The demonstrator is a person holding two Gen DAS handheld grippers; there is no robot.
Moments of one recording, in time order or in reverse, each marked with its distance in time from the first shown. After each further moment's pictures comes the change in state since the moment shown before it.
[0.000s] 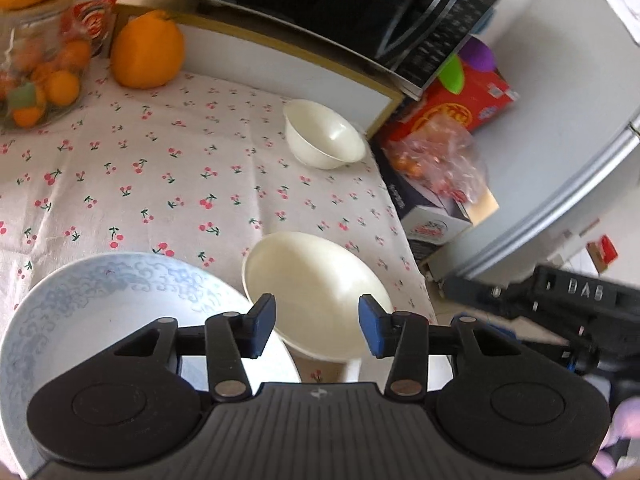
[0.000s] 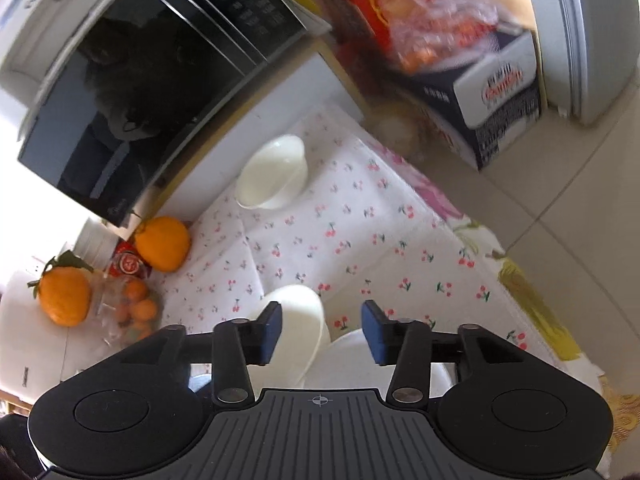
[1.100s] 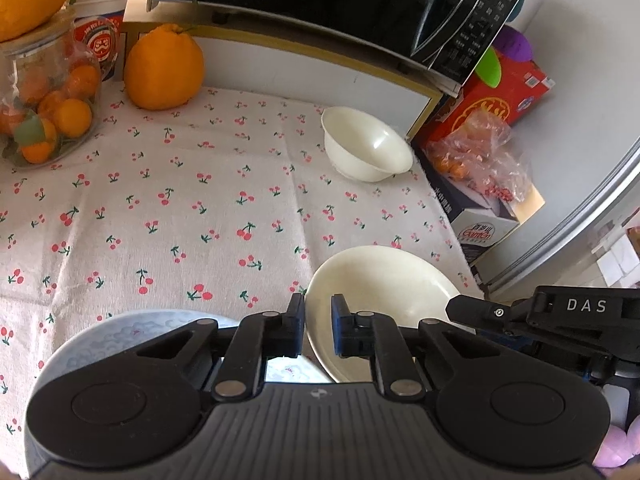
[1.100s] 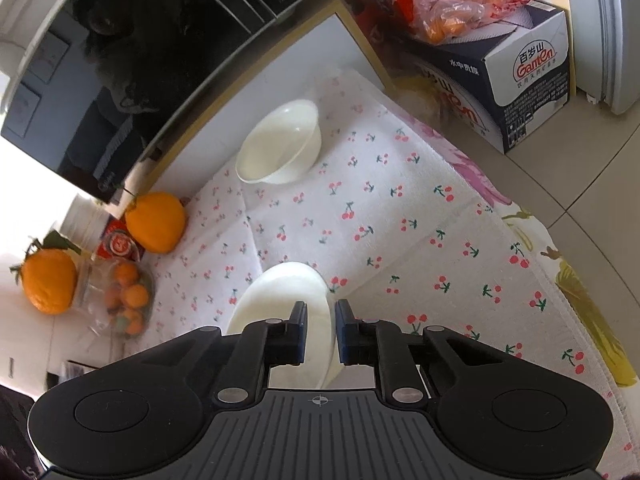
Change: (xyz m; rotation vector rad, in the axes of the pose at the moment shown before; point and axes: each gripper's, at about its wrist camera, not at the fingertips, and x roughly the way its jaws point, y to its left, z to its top) left arm 0.018 0.009 0.014 0.073 -0.015 0.128; right arm 0.043 0.012 0.000 -0.041 0.036 0.028
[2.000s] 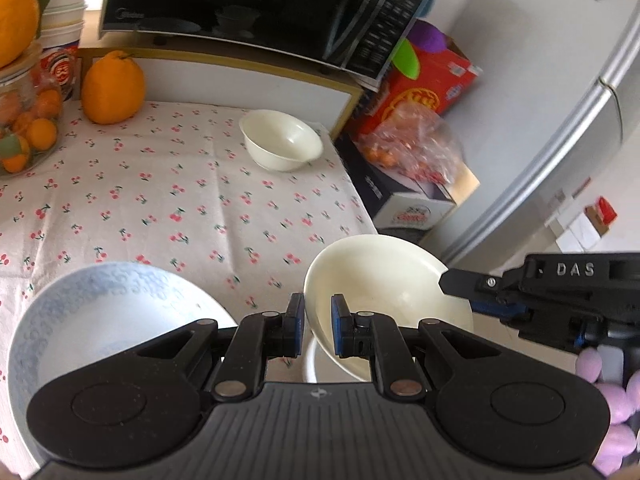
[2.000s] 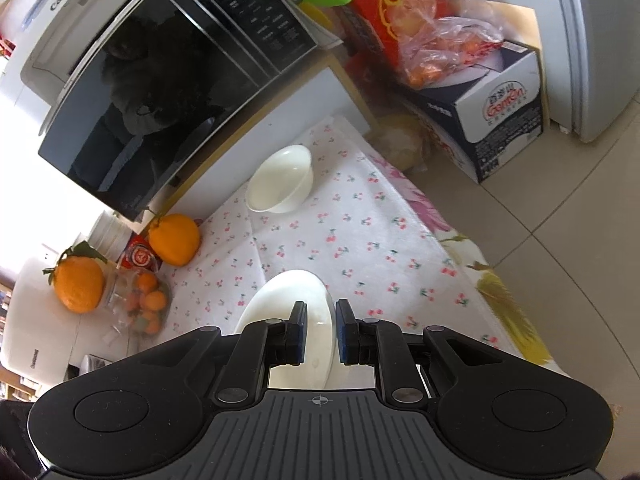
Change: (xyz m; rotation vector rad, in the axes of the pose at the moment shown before) left arm -0.044 -0.048 -0.026 0.084 0.000 -0.116; right arm -0.087 -0.014 -0.007 -0.028 -0.063 -0.030
